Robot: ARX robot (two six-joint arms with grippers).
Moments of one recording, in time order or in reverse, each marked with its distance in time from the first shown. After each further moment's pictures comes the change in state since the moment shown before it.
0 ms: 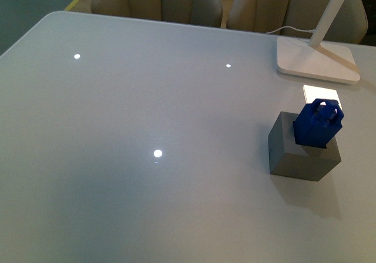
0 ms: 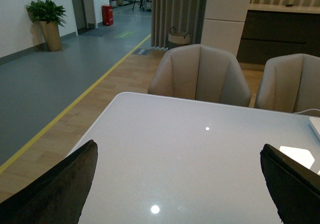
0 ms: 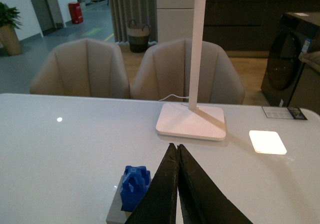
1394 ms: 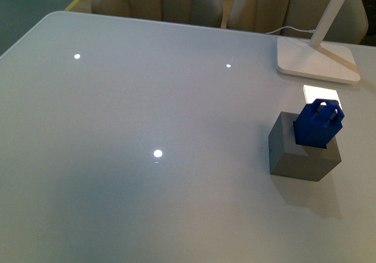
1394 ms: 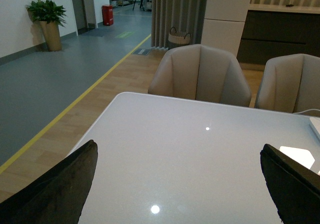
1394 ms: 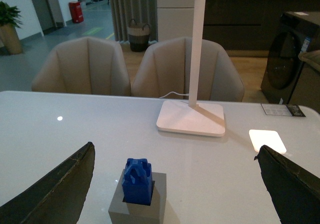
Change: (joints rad) left arm 0.000 0.000 0.000 0.000 0.000 0.000; right arm 0.000 -0.185 0.000 -0.190 0.000 -0.002
